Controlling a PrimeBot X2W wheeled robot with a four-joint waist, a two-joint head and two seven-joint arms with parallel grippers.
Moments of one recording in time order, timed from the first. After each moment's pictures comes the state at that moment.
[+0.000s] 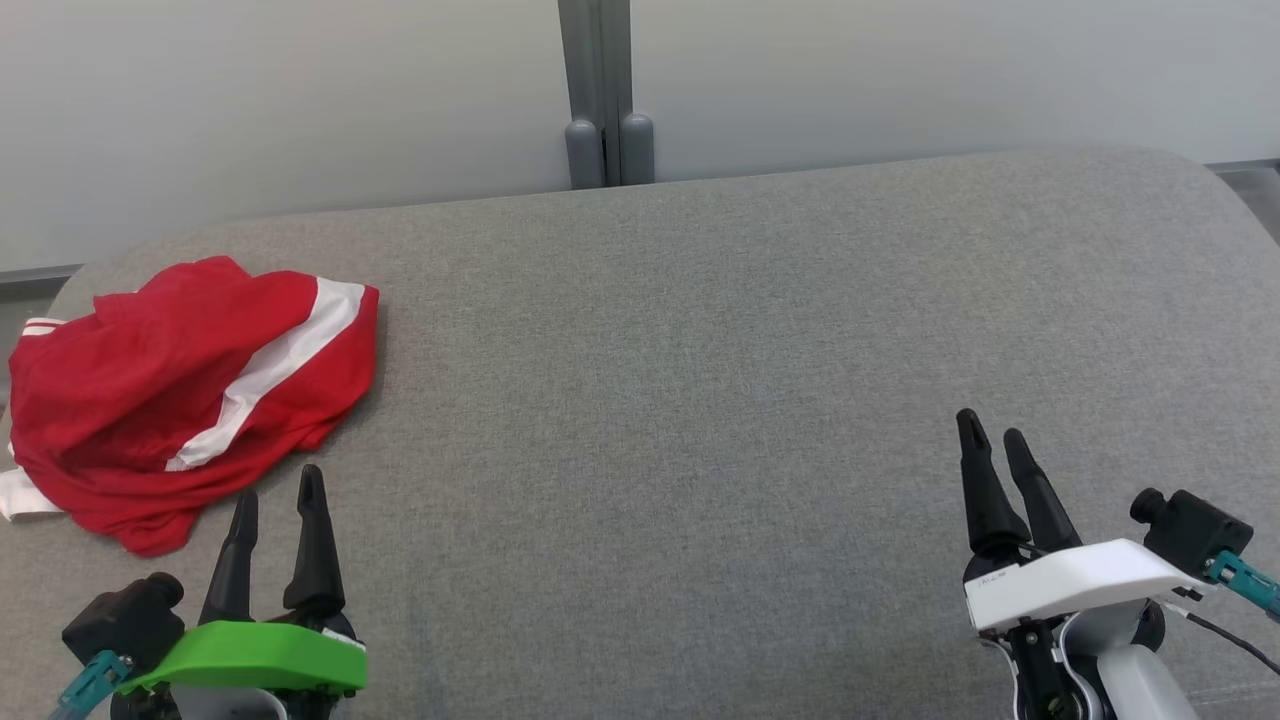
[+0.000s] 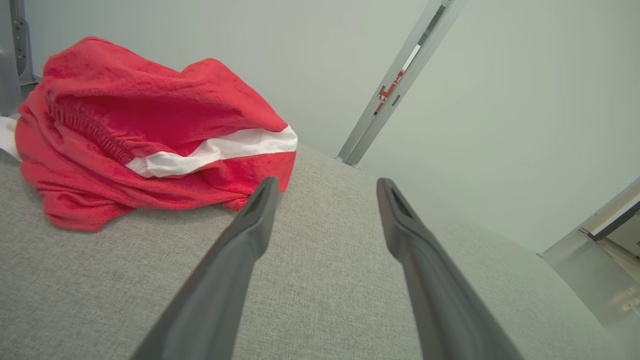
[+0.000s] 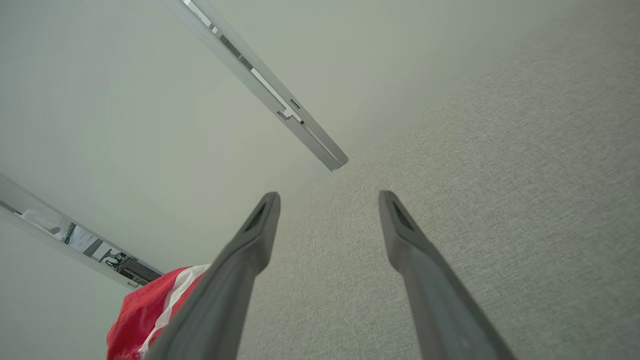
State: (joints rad) left arm -0.02 0.05 0.05 0.17 -0.58 -0.12 -0.14; right arm -0.05 -0.04 0.06 0.13 0.76 0.13 -0.14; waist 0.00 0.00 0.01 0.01
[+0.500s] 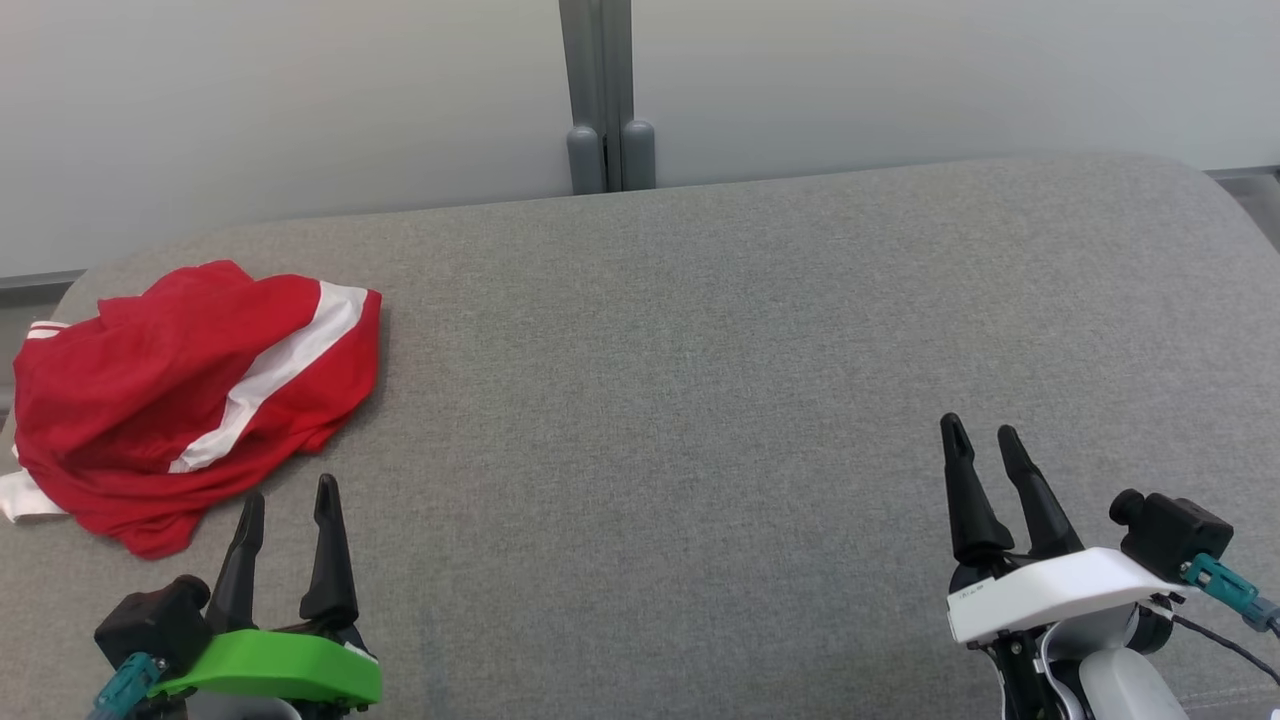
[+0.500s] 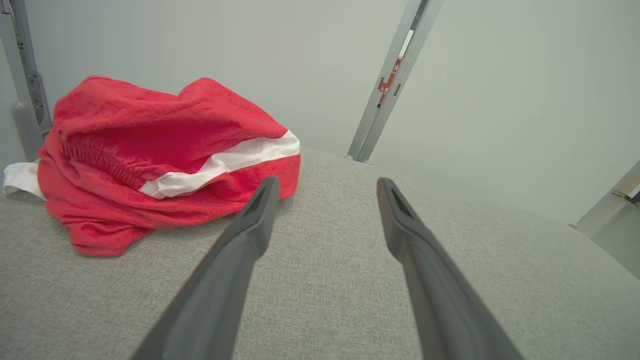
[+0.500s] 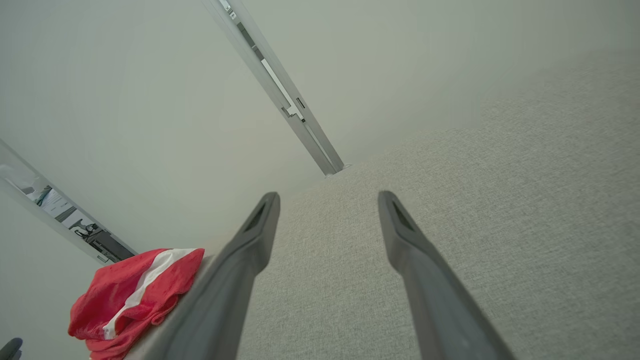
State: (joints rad) left arm -0.01 0.05 0.03 0.18 -0.42 -0.12 -0.18; right arm -0.05 -0.04 0.08 0.13 0.60 0.13 -0.17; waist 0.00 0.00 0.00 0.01
